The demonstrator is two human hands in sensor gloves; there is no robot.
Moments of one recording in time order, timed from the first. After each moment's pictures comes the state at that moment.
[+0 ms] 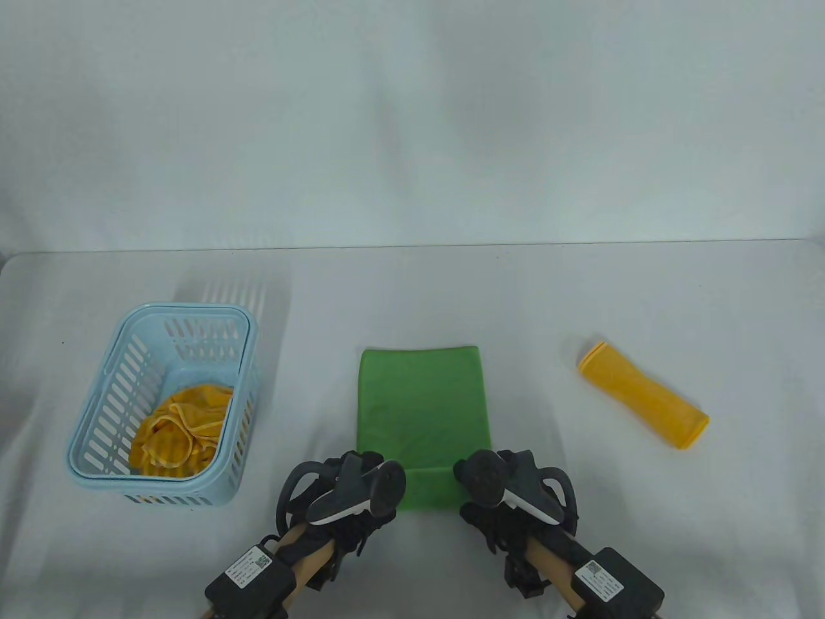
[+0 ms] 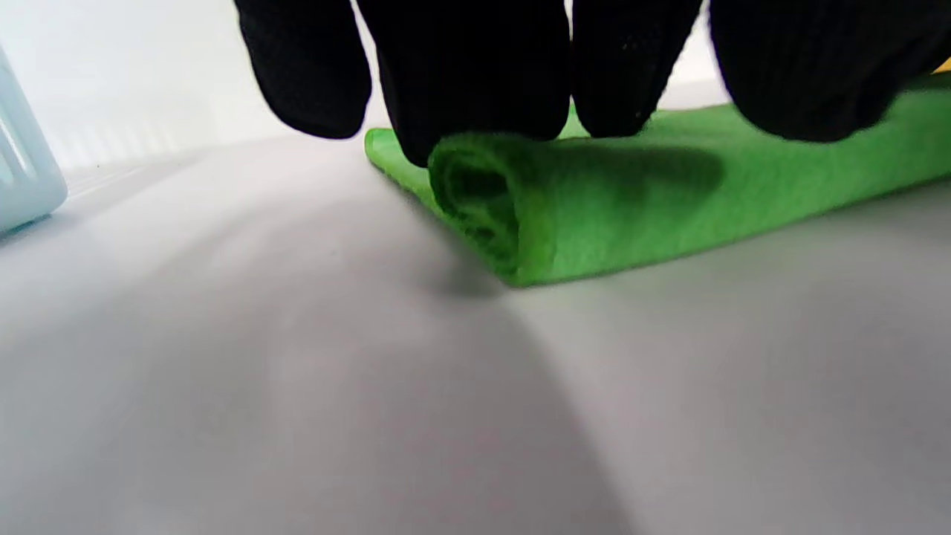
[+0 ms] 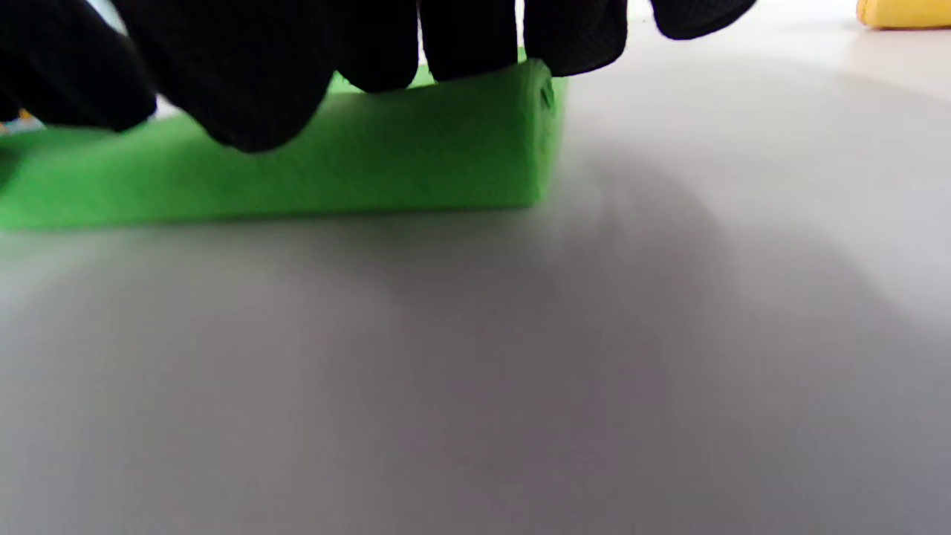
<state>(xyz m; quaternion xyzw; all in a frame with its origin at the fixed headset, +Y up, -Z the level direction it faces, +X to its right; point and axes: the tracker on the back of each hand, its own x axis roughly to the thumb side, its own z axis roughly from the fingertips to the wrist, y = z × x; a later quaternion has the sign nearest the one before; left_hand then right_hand) -0.109 -0.746 -0.300 -0.13 -0.18 -0.07 0.97 0.102 -0.752 -0.297 0.10 0.13 0.98 0.05</state>
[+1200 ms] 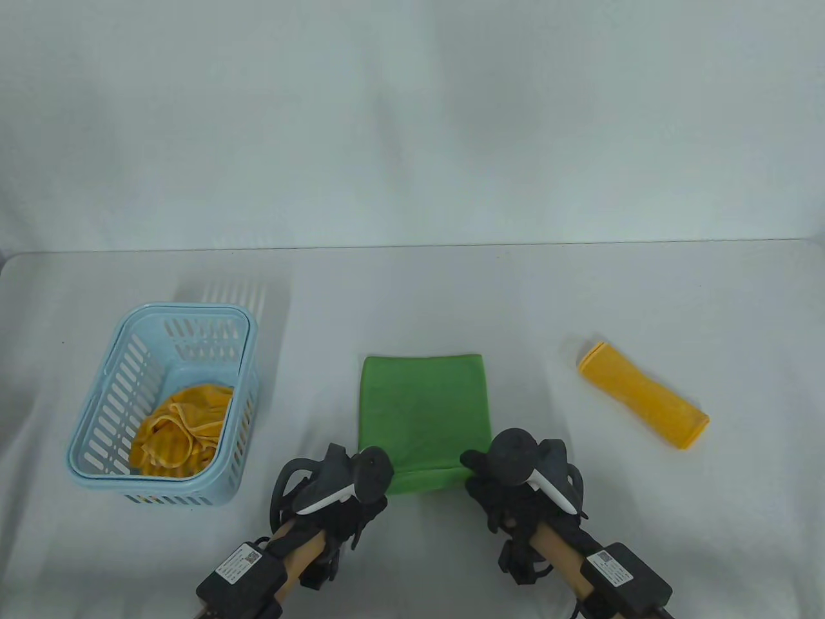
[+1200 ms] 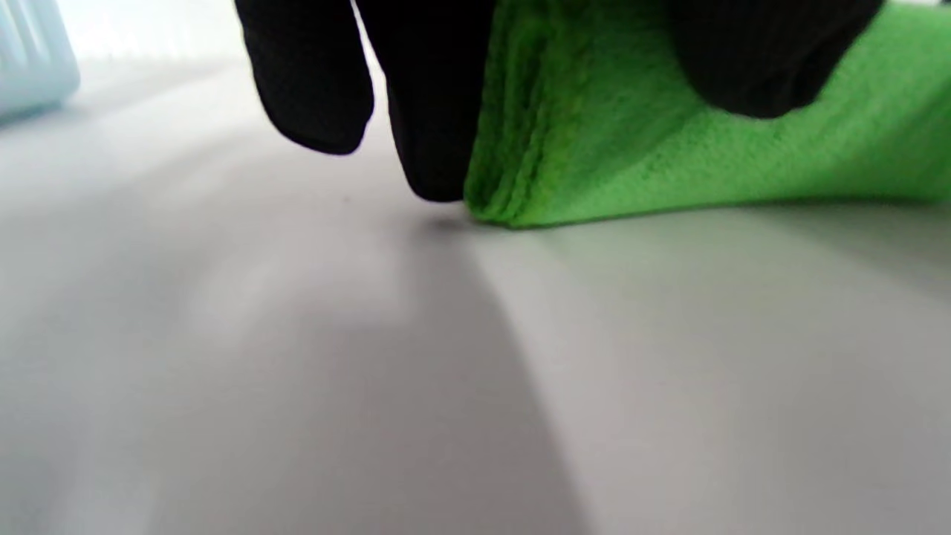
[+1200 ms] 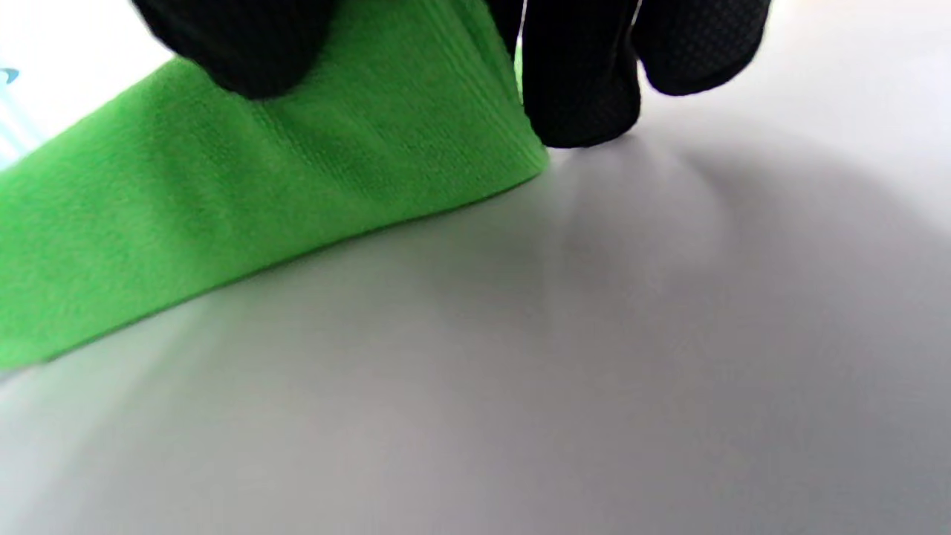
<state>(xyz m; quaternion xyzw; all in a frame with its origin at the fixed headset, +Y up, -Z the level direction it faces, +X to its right) -0.130 -0.741 -0.310 -0.18 -0.15 0.04 0.97 0.131 -0.751 -0.314 0.03 0.15 0.96 0.22</state>
